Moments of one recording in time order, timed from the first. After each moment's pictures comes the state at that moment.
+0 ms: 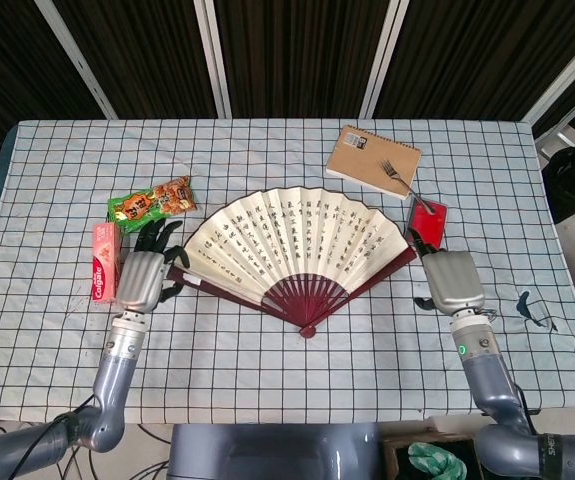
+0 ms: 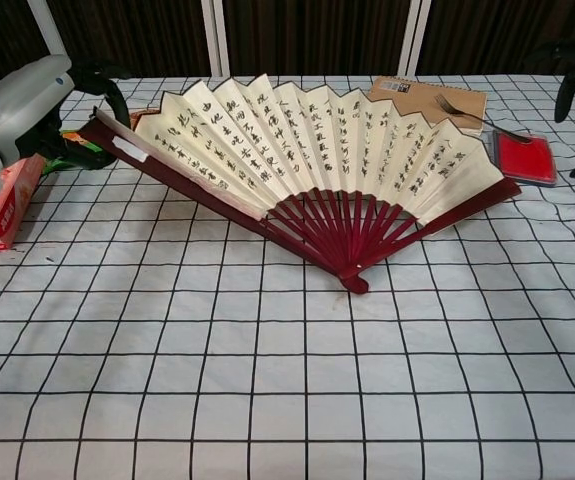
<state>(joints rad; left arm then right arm) -0.57 -1.73 -0.22 -1.35 1.29 1.32 0.17 0.67 -1.19 0.15 -1.90 -0.82 1.25 -0.67</state>
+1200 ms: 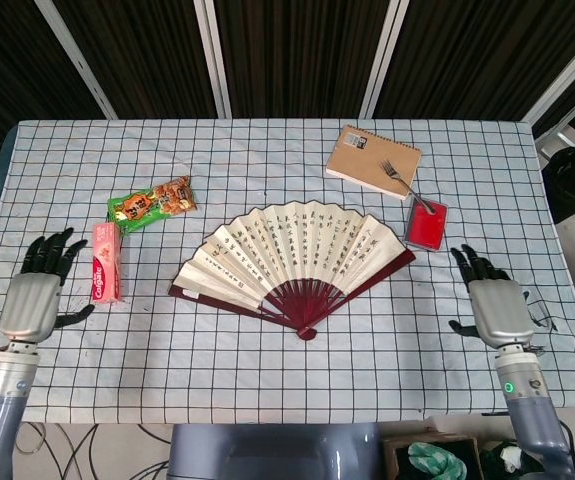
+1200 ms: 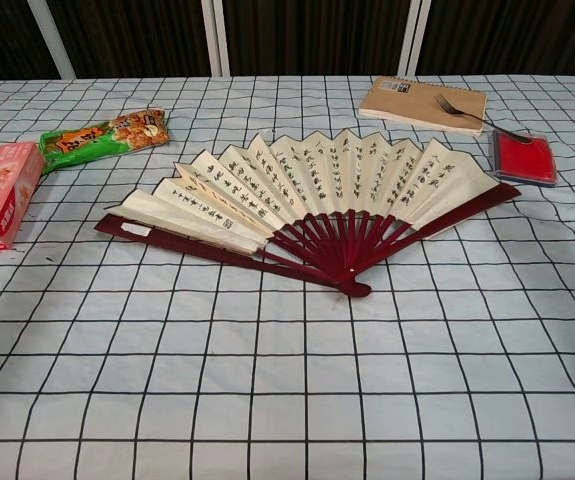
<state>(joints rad) -0.33 -1.25 -0.07 -1.64 1.37 1.44 0.19 0.45 -1.10 0.04 -1.93 -1.07 1.38 -0.46</state>
